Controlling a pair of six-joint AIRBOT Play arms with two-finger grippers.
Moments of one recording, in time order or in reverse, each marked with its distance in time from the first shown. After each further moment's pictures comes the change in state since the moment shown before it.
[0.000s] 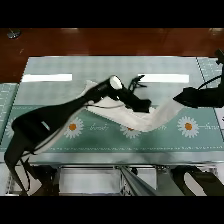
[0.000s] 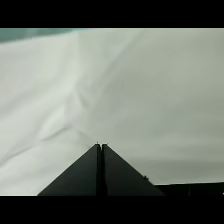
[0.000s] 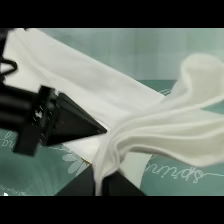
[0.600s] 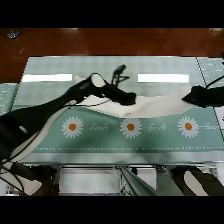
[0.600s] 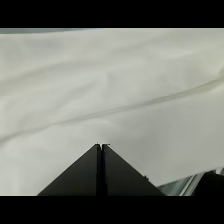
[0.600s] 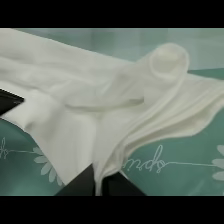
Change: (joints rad) left arm 0.002 0.131 -0.219 0.054 0.177 0.052; right arm -0.170 -0.041 0.019 -0.031 0.068 -0.064
